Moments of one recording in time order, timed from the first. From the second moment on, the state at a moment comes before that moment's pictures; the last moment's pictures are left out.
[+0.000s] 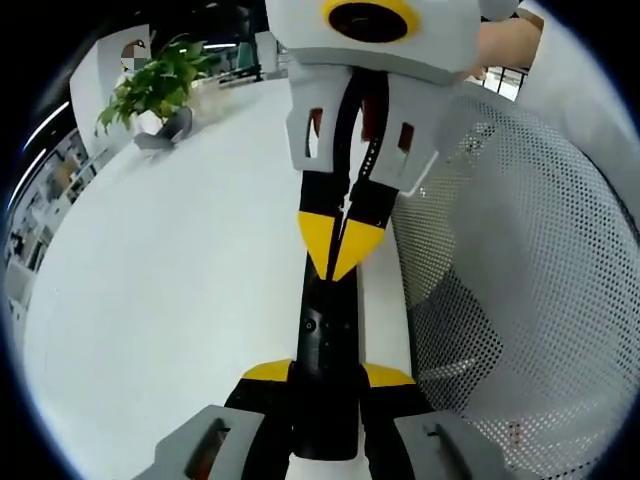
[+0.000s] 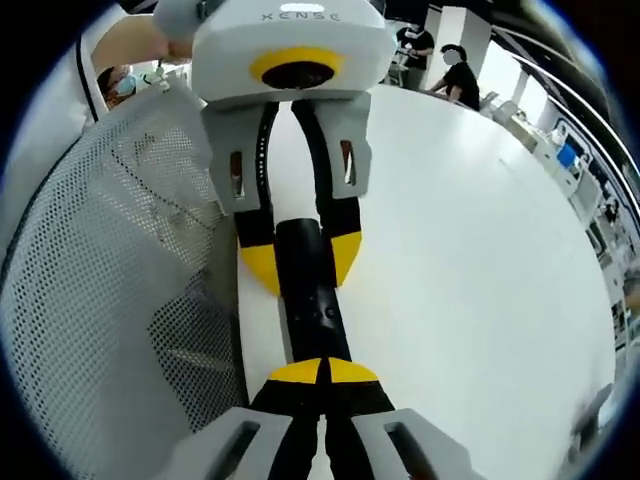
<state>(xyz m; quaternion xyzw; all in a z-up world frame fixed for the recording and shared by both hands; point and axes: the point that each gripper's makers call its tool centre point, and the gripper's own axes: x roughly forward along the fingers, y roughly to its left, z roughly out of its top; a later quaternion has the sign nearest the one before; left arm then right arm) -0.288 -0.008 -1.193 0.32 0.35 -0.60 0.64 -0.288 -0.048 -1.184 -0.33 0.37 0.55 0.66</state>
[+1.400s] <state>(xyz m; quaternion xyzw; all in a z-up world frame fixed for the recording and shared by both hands) -0.287 -0.008 -1.194 0.32 0.35 -0.60 0.64 -0.286 -0.028 -1.177 -0.03 0.45 0.49 0.75</state>
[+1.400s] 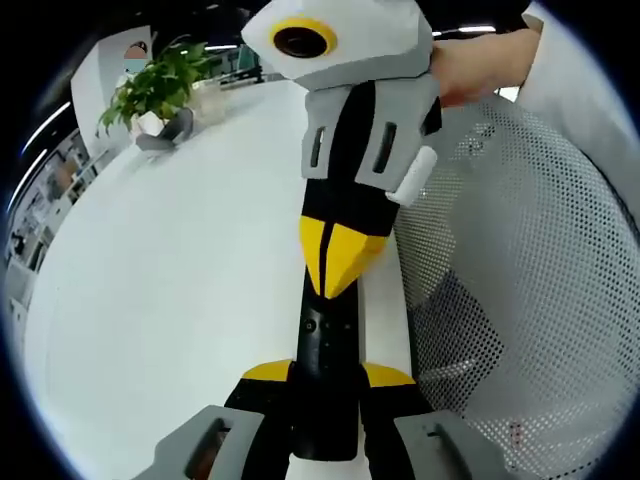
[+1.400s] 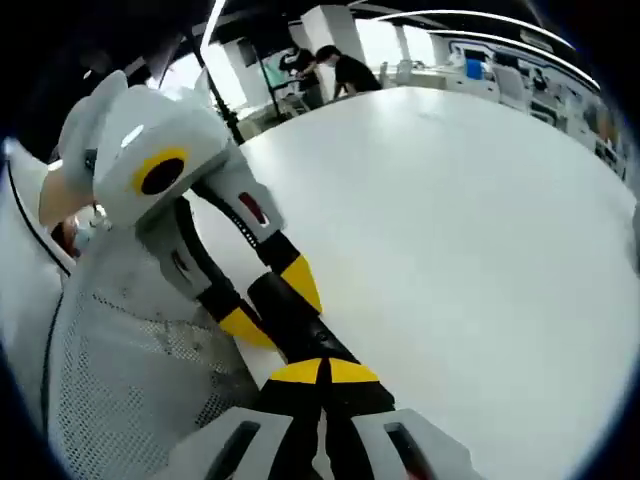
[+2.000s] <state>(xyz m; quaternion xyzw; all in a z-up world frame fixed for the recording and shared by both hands) -0.288 -0.007 -1.194 0.32 0.35 -0.60 0.64 -0.285 -0.025 -1.183 -0.24 0.39 0.52 0.72</state>
